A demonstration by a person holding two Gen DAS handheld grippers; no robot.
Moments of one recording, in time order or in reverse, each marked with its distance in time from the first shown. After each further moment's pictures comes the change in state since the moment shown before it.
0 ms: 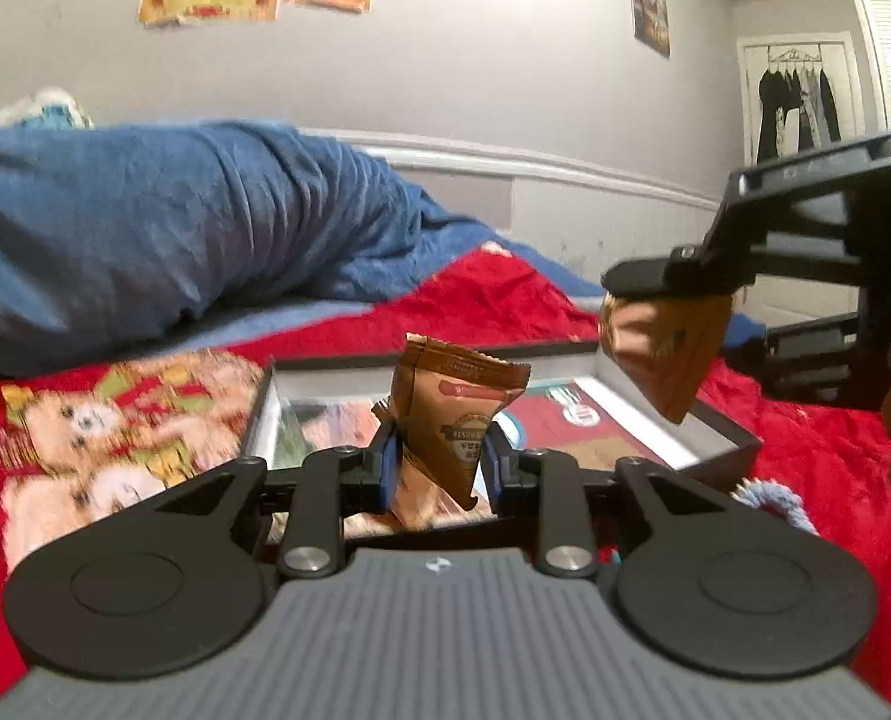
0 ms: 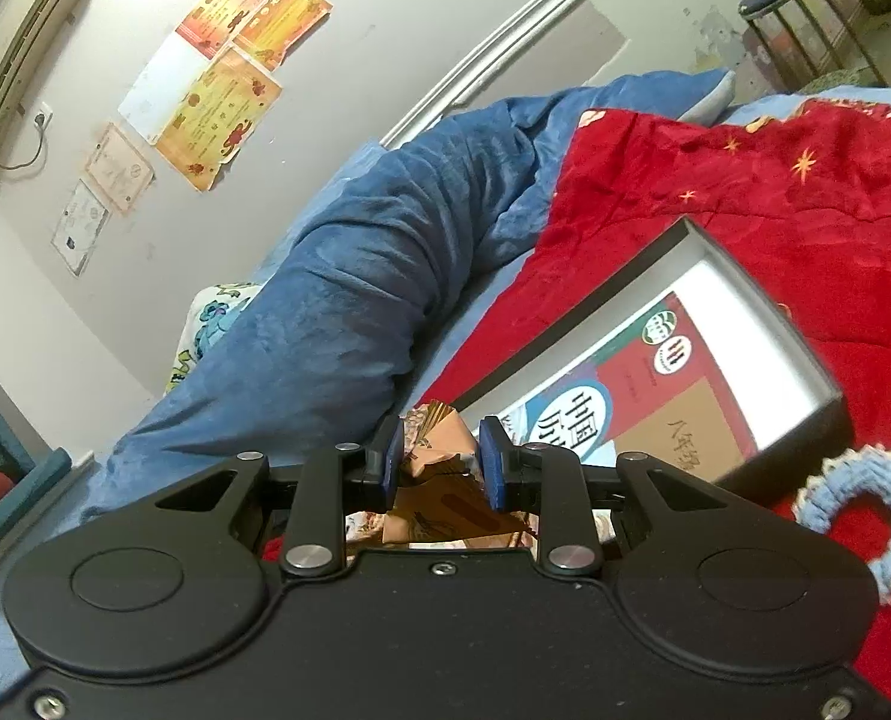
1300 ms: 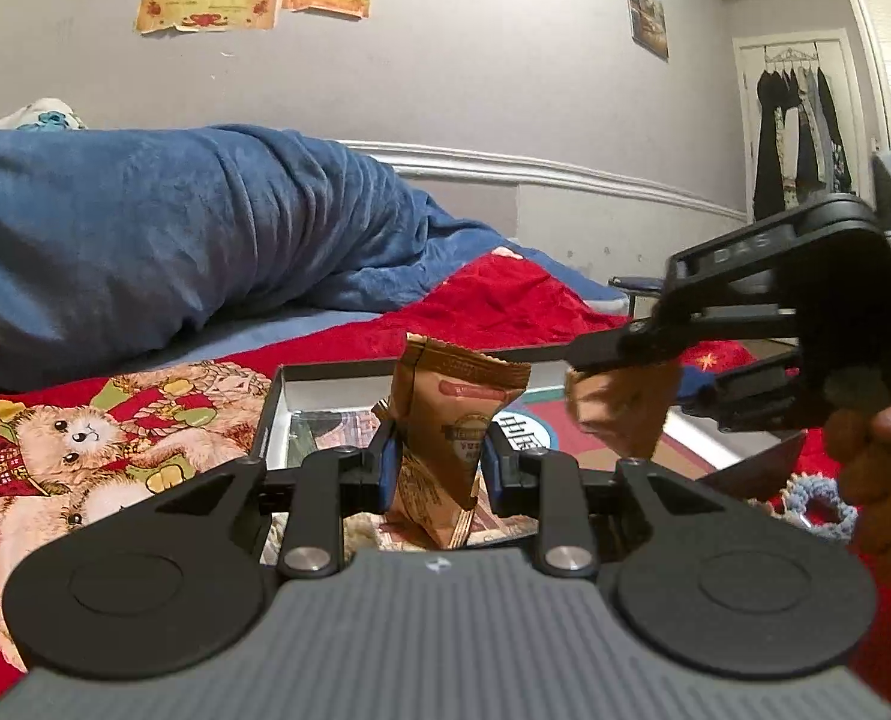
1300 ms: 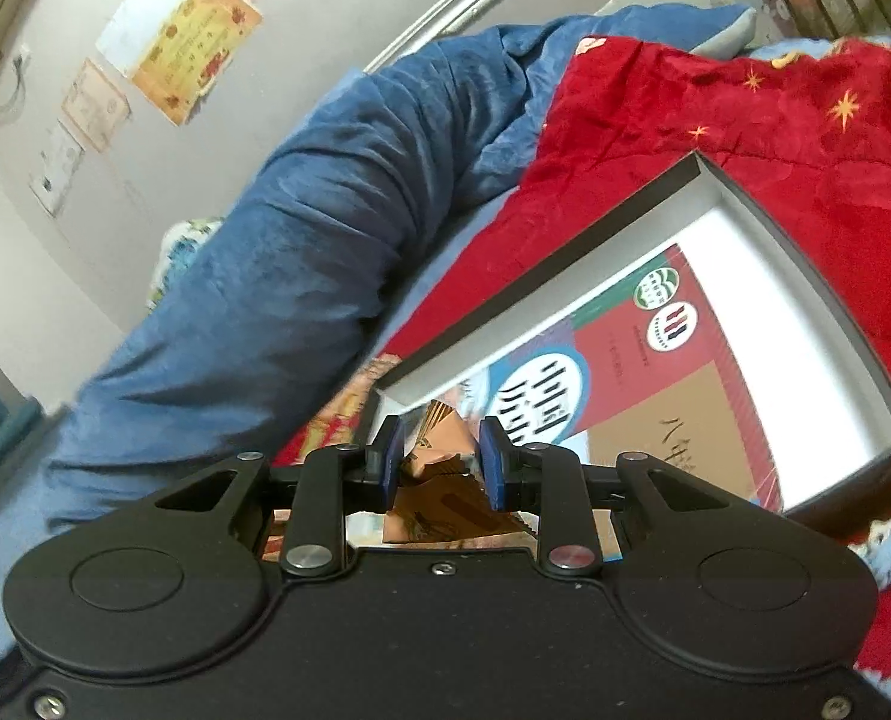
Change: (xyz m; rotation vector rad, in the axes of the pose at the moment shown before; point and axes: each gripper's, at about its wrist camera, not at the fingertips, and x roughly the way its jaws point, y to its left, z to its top) left arm 0.028 0.012 -0.008 0.013 -0.004 0.000; right arm 0.076 -0.036 0.007 -0.054 0.141 -0.041
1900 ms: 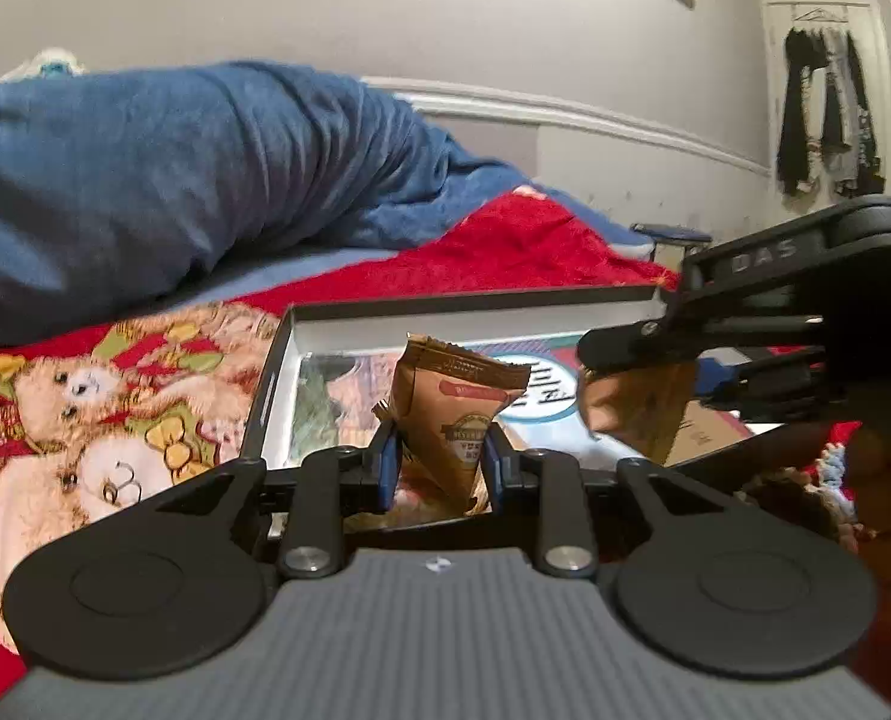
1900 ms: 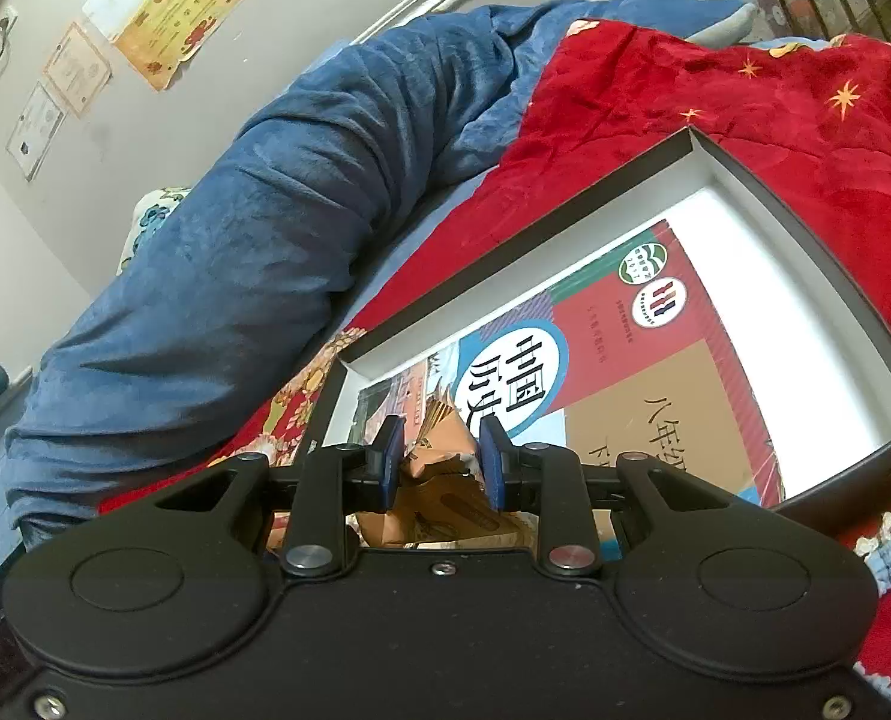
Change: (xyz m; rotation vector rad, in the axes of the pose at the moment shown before) left arm 0.023 0.005 -0.003 -0.027 0.137 0.041; right arm 0.016 0.002 -0.012 -0.034 0.033 -0.050
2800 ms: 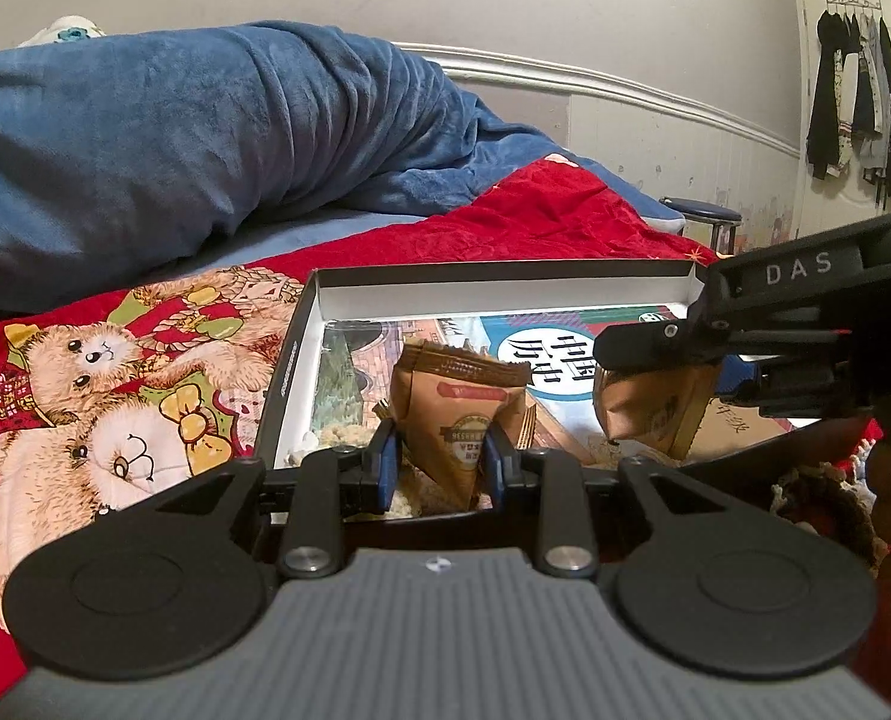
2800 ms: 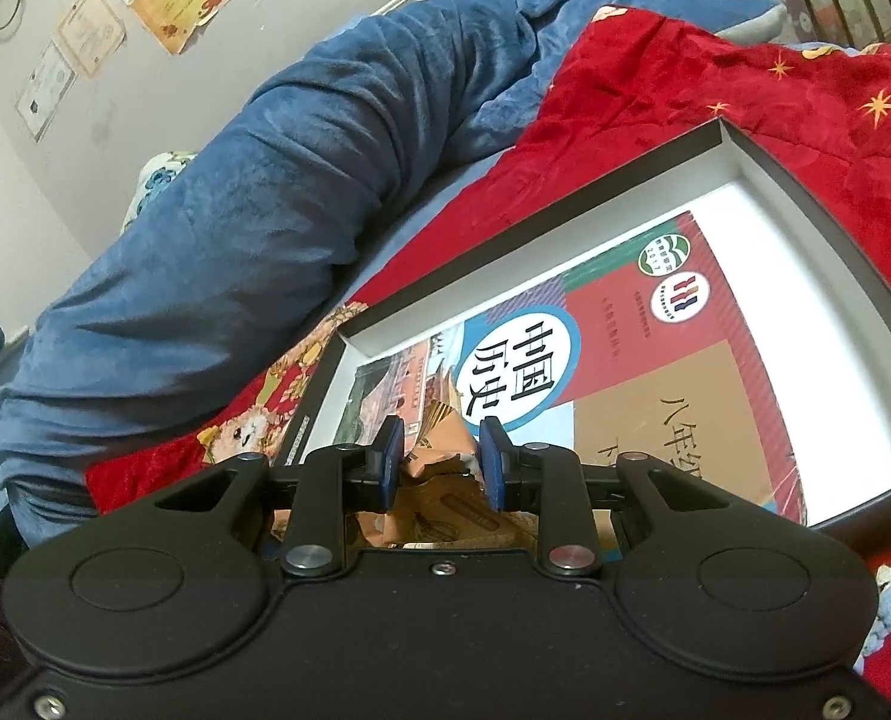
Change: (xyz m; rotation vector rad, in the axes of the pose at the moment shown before) left arm 0.012 0.008 -0.001 -0.024 0.063 0.041; right arm 0.014 0.002 0.001 -0.076 0.054 0.009
